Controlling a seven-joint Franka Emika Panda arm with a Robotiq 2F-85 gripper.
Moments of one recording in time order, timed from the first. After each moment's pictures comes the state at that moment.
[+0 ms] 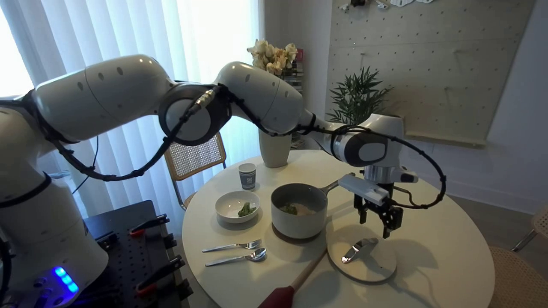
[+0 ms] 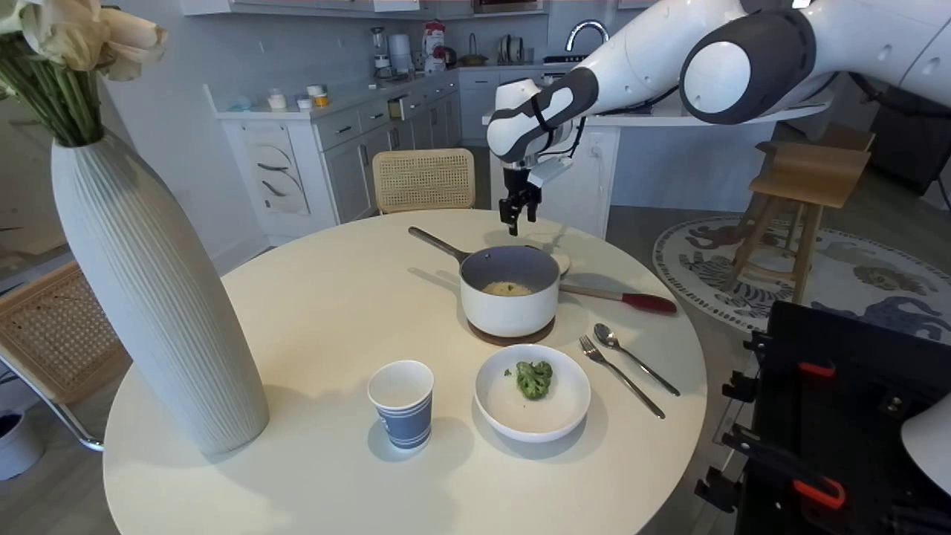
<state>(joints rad) -0.34 1.23 -0.07 -0.85 -0.05 2.10 -0.27</state>
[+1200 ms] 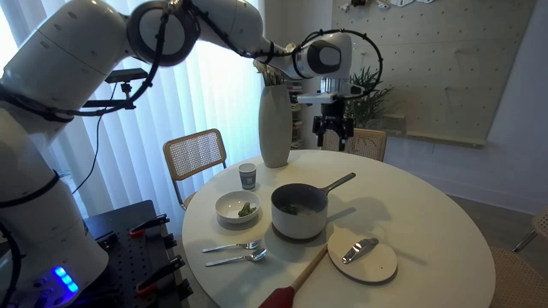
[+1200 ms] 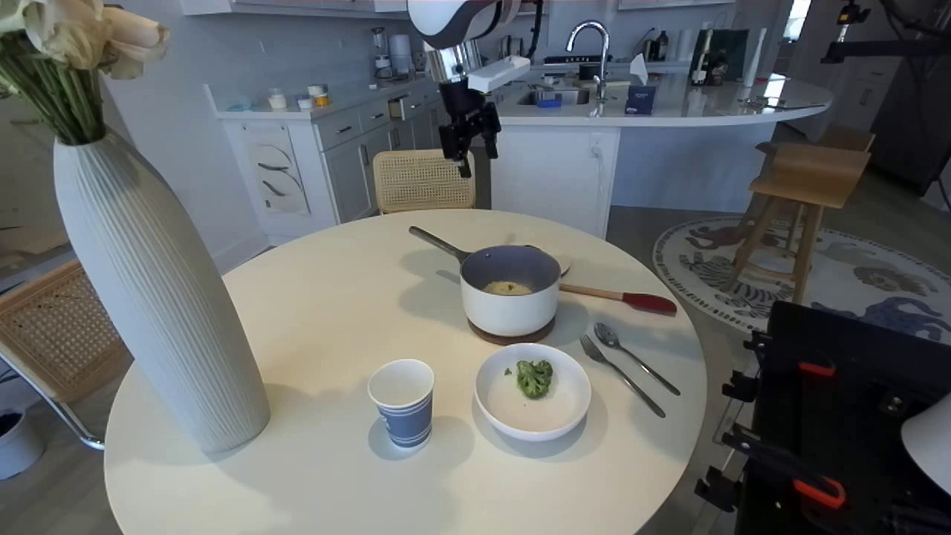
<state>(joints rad) -0.07 0.78 -0.08 -1.11 -0.12 1.78 -0.10</state>
